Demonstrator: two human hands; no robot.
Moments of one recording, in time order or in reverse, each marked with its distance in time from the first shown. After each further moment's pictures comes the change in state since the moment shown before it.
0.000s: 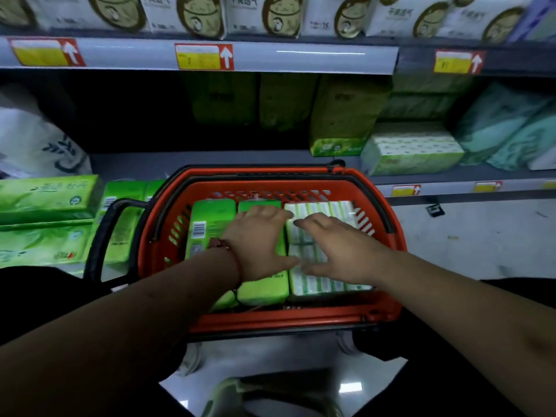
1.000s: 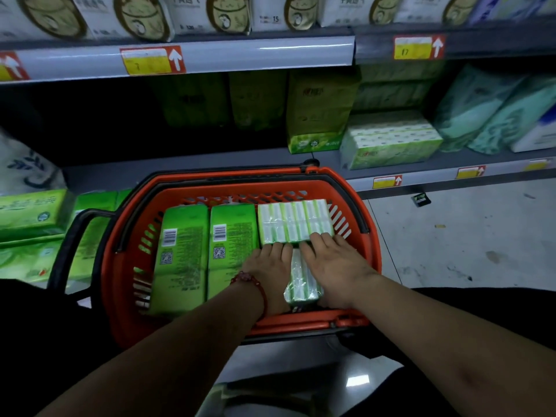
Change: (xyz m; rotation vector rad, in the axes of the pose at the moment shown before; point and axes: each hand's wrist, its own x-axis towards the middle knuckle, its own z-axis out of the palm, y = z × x) left_hand 0.030 0.066 0.082 0.266 -0.235 0.052; right_hand -0.030 0.038 0.048 -0.400 -0.058 0.051
